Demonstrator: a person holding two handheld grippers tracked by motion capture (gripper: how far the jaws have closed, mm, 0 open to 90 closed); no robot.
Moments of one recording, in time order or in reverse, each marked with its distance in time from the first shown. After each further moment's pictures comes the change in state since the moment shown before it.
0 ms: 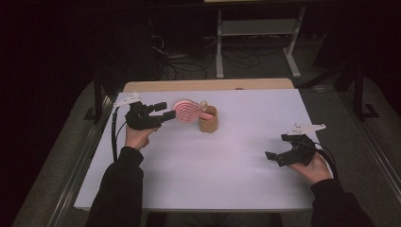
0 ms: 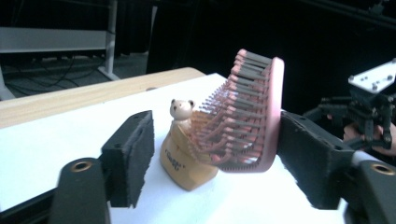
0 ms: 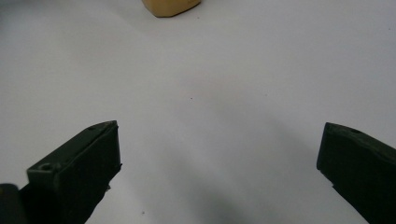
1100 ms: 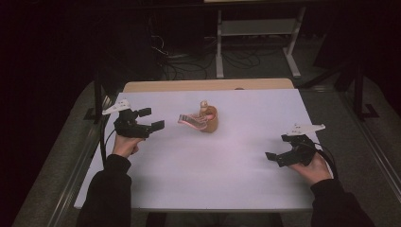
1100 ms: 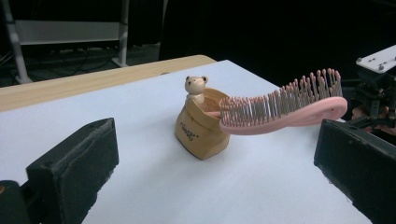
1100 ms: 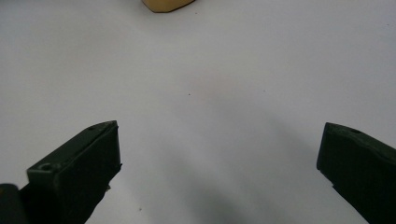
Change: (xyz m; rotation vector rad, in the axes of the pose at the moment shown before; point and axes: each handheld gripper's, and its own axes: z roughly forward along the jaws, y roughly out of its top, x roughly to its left) left arm -0.001 -0.012 -0.033 0.027 0.063 0.014; right arm 0.000 -0.001 0.001 0.009 -0.007 -0.001
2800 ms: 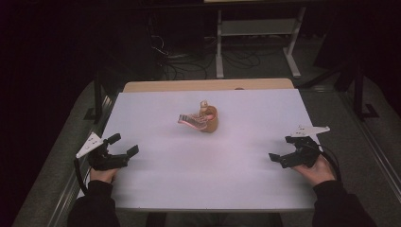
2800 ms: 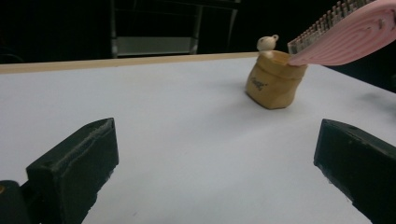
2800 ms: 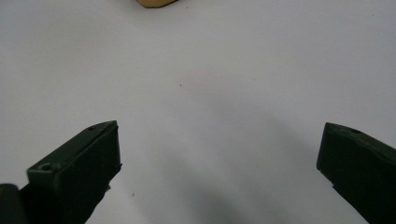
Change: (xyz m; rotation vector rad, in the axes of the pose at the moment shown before) left arm -0.001 -0.090 -0.082 -0.101 0.305 0.017; right arm -0.004 -0.008 -0.007 0.000 -0.019 0.016
